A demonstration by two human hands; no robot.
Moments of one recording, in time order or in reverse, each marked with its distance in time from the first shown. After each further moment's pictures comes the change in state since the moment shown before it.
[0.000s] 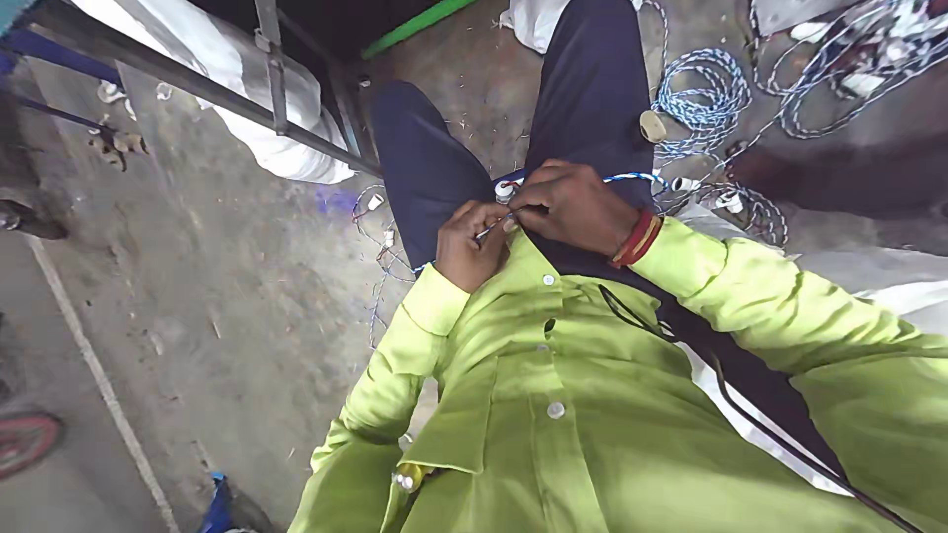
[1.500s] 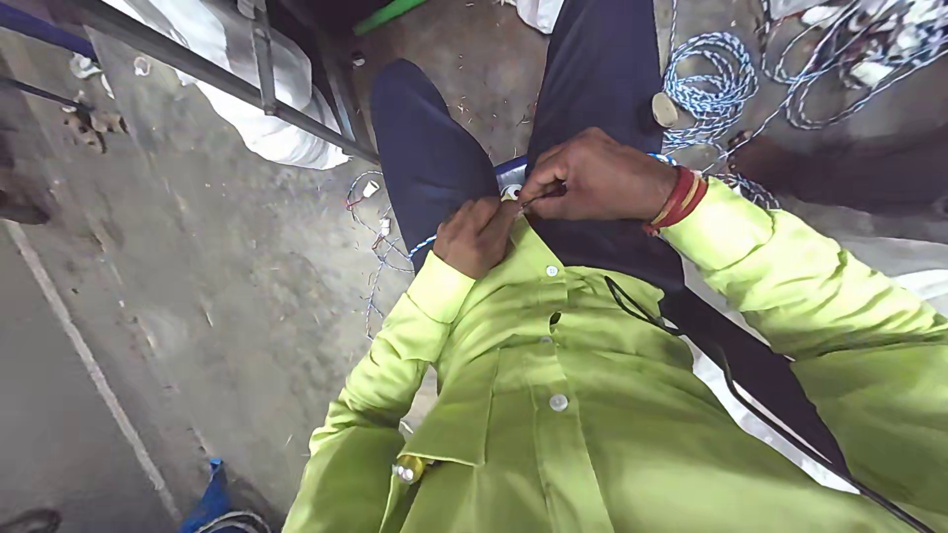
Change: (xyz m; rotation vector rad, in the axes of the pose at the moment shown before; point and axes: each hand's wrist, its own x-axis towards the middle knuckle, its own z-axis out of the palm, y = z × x) left_hand -0.004 -0.013 0.010 0.505 0.214 0.513; right_hand 0.015 0.005 -0.034 0.144 -0.302 0.058
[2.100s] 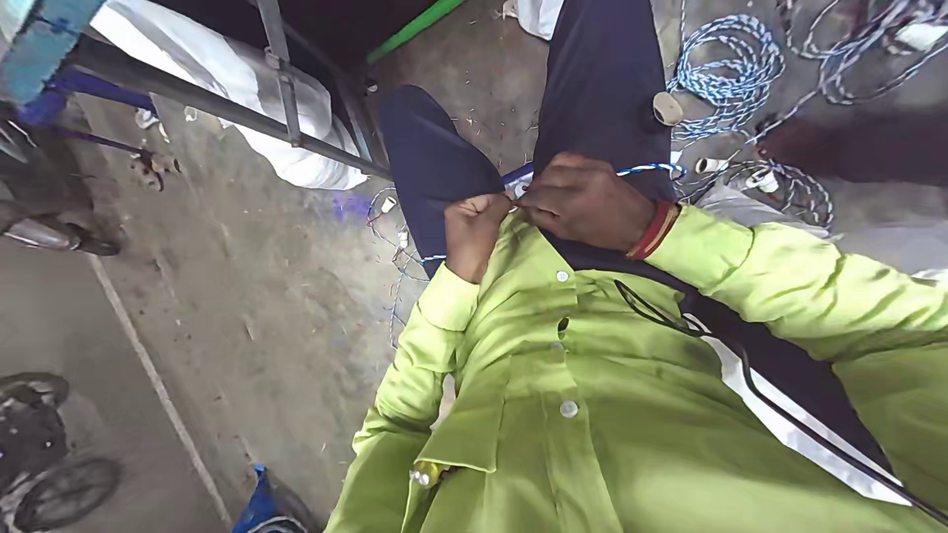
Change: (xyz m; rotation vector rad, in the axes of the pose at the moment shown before) left_hand 0.038 0.007 -0.005 -0.716 -0.116 -1.086; right_hand -0.007 0.007 0.045 -0.296 0.406 -0.228
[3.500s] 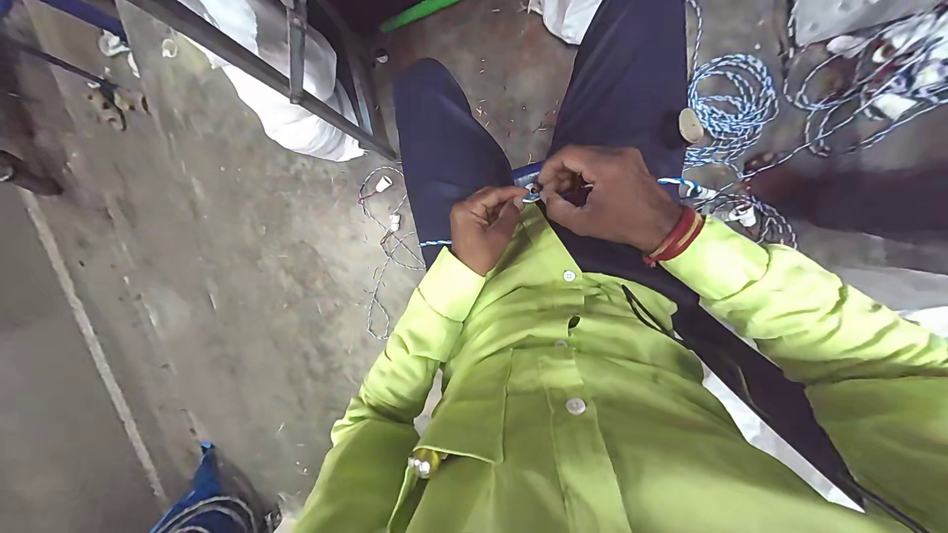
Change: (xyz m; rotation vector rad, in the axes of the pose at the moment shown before) left_hand -0.007 -0.026 -0.008 0.019 -0.030 0.430; right_hand 0.013 -0.006 -0.018 0.204 -0.085 0.358
